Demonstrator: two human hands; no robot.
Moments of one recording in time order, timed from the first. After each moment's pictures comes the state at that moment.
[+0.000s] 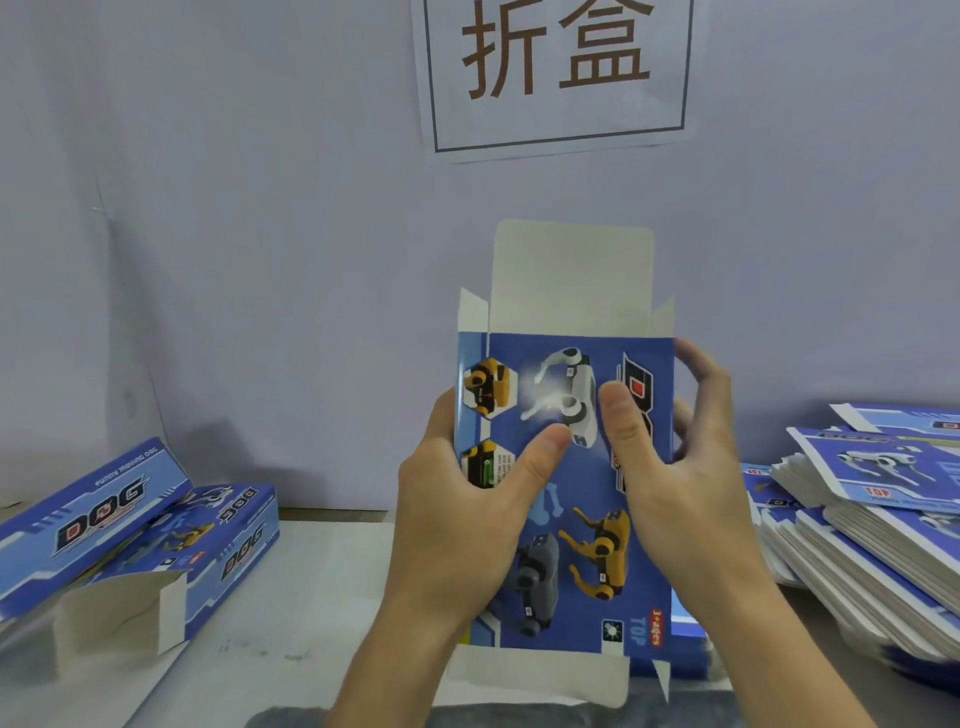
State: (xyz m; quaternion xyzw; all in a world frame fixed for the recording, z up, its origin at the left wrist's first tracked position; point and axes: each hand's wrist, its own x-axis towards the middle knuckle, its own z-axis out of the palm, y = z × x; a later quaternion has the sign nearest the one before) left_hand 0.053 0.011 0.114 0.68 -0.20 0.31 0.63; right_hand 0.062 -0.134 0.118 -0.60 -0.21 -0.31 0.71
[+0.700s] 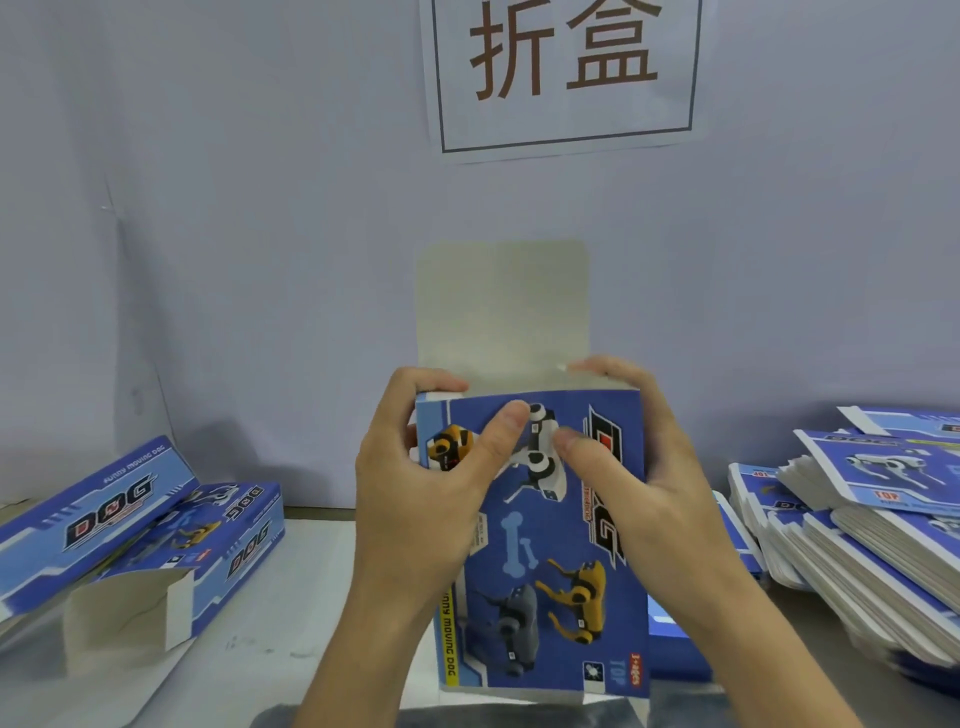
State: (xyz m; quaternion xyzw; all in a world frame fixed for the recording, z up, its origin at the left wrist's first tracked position) left_hand 0.048 0.028 0.124 0.64 -0.18 0.36 0.66; right_hand 0.056 -0.123 0.117 -0.62 -0.30 -0.20 0.69
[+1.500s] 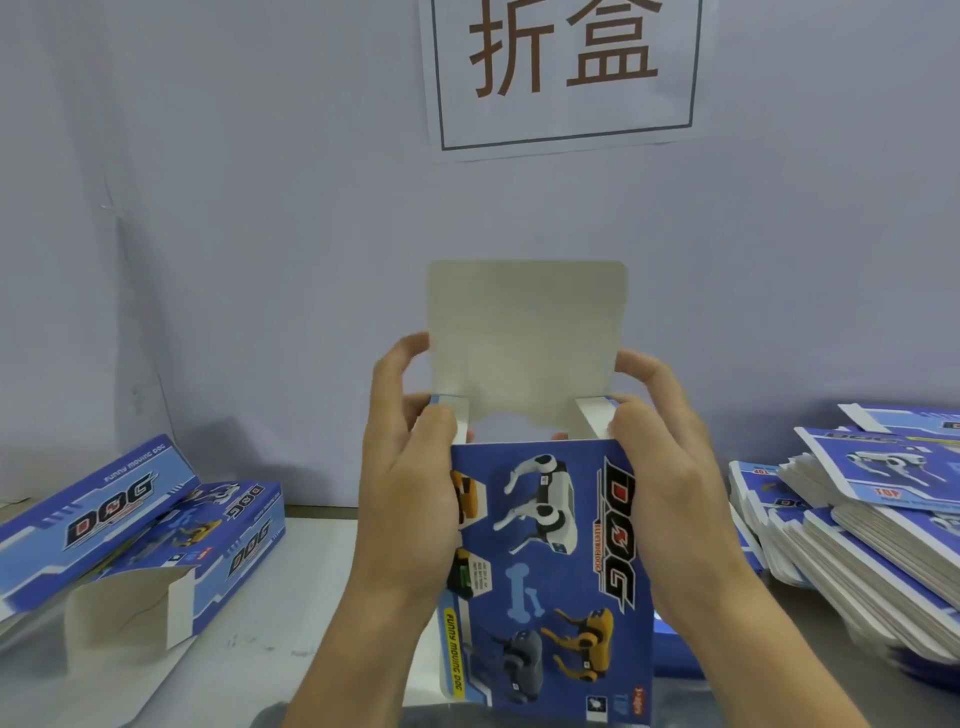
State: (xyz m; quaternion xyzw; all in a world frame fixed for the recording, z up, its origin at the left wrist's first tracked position) left_hand 0.048 0.031 0.129 0.60 -0.16 0.28 0.73; right_hand 0.049 -0.118 0.128 -0.60 -0.23 -0.19 0.74
